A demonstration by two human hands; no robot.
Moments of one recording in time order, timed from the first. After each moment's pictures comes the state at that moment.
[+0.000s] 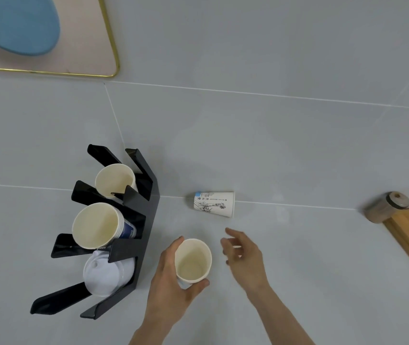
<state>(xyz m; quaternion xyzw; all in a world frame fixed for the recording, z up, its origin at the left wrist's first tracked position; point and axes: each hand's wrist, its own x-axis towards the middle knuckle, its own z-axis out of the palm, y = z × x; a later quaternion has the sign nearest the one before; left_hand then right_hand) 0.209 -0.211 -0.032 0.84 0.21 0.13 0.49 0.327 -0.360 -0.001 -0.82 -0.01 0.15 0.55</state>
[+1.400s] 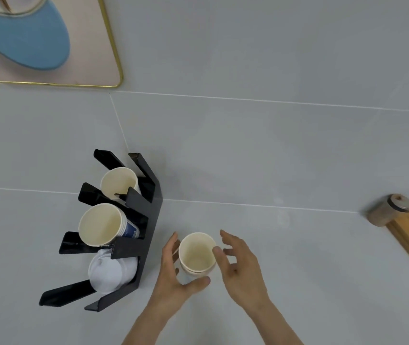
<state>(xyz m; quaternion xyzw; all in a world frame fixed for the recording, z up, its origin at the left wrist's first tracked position) 0.210 -0.215 -0.008 0.72 0.23 0.04 0.65 0.292 -0.371 0.036 -0.84 -0.13 0.14 0.51</state>
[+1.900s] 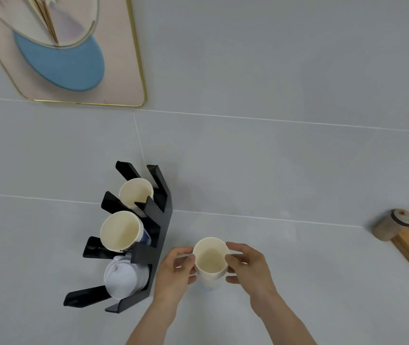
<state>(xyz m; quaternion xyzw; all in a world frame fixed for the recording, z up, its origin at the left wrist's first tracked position) 0.221 -0.198 0.029 0.62 0.38 0.09 0.68 0.301 -0.357 0.054 -0.75 0.03 0.24 0.61</state>
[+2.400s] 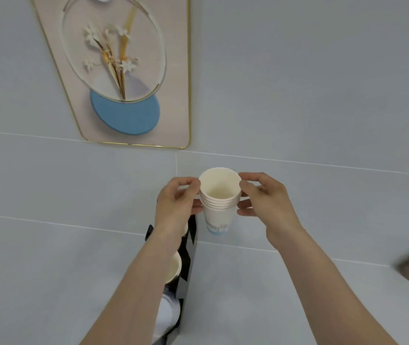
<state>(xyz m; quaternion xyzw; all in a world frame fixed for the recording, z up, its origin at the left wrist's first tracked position) 0.269 -0.083 0.229 0.60 0.23 0.27 0.71 0.344 -0.244 0.256 -0.74 -0.11 0.10 0.66</state>
